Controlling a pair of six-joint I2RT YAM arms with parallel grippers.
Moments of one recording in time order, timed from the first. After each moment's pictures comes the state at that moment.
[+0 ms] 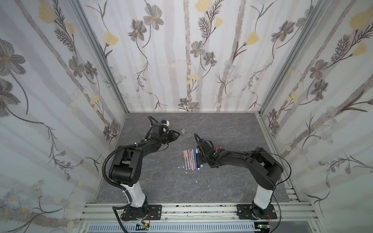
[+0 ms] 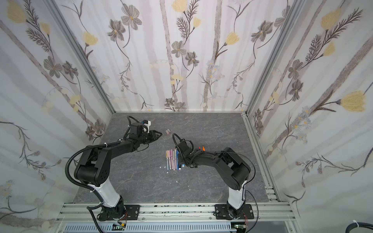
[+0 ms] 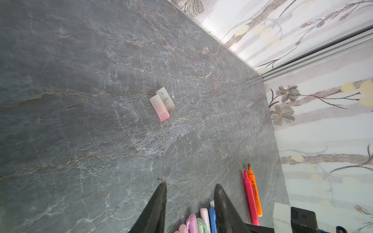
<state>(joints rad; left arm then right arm) -0.22 1.76 0.96 0.21 0.50 -0.62 0.81 1.84 1.00 -0.17 0.17 0.46</state>
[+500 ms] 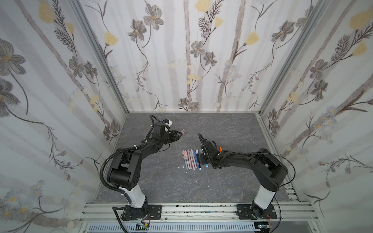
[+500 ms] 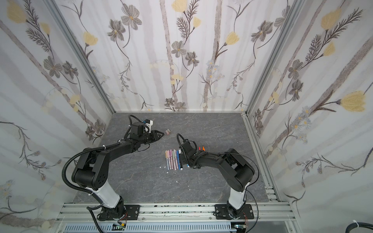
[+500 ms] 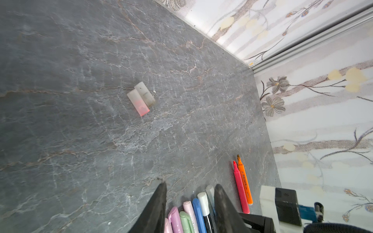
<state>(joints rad) -0.27 1.71 0.96 0.17 0.52 -0.61 0.76 1.77 0.91 -0.13 0.14 0.46</state>
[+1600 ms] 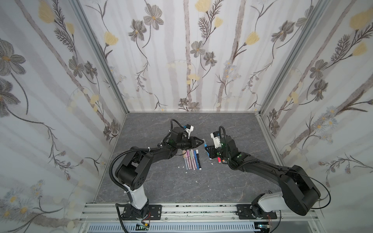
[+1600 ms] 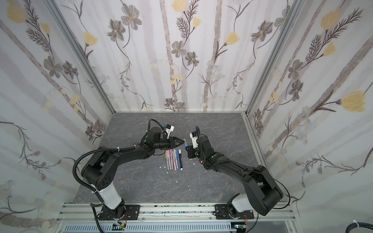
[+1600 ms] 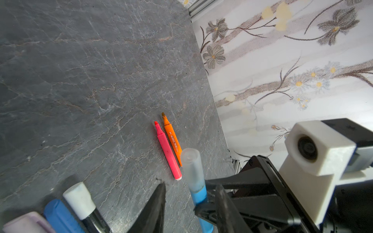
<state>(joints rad) -0.55 1.77 0.95 0.41 0.67 -0.83 0.62 1.42 0.72 0.13 -0.16 0.39</state>
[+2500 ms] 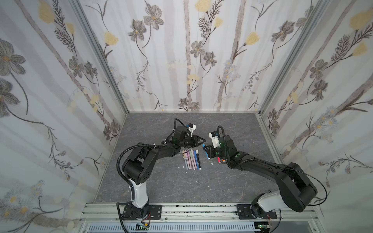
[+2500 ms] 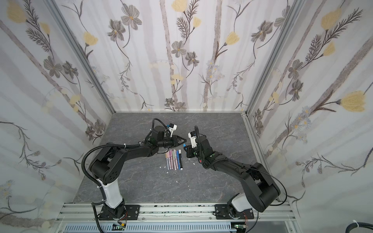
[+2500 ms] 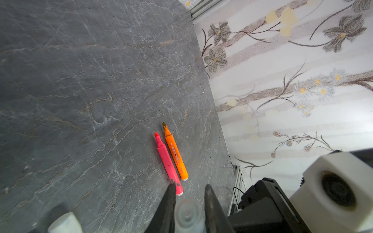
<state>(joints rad) -0.56 1.87 1.02 0.45 0.66 -0.86 0.62 1.46 0.73 0.16 -0.20 0.40</state>
